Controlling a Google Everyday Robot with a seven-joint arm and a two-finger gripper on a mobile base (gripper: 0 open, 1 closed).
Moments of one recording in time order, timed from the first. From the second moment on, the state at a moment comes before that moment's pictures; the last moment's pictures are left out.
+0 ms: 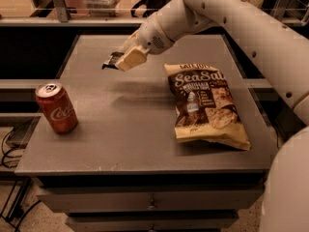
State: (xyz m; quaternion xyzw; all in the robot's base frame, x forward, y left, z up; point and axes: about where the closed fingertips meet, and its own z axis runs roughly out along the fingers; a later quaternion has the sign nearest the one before) arm 0.636 0.087 0.918 -0.64 0.63 0.27 0.35
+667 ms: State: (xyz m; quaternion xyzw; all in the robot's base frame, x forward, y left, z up) arm 0.552 0.160 0.879 -0.71 0.55 0.36 0.26
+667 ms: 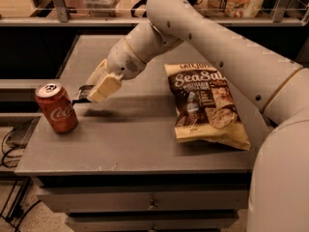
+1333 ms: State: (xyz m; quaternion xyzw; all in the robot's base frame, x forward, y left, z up) arm 0.523 0.173 0.868 -0.71 0.54 0.39 0.23
